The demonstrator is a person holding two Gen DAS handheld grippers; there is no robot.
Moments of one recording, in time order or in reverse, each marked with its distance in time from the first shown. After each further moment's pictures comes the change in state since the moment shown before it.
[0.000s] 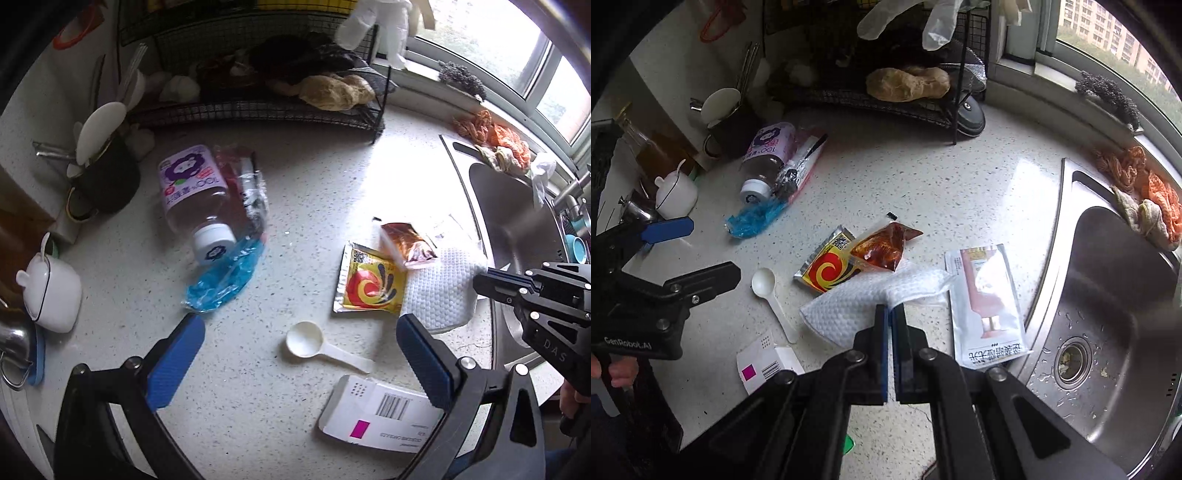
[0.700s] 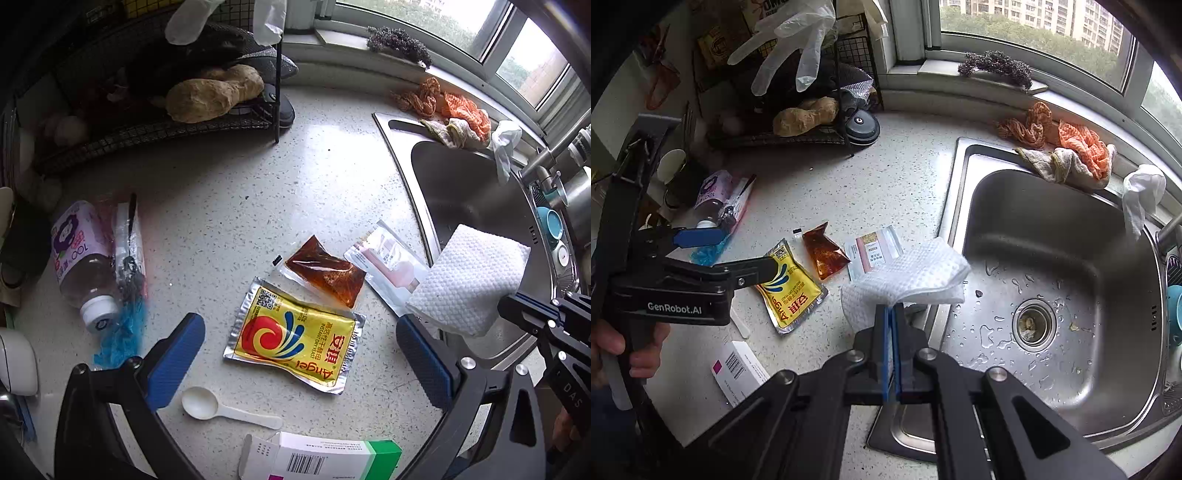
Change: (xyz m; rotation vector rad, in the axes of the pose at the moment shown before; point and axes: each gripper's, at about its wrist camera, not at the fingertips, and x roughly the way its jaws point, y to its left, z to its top) left arm 0.045 -0.075 0.043 0.139 0.083 -0.127; right arm -0.029 -0.045 -0.027 0.211 -0.066 -0.122
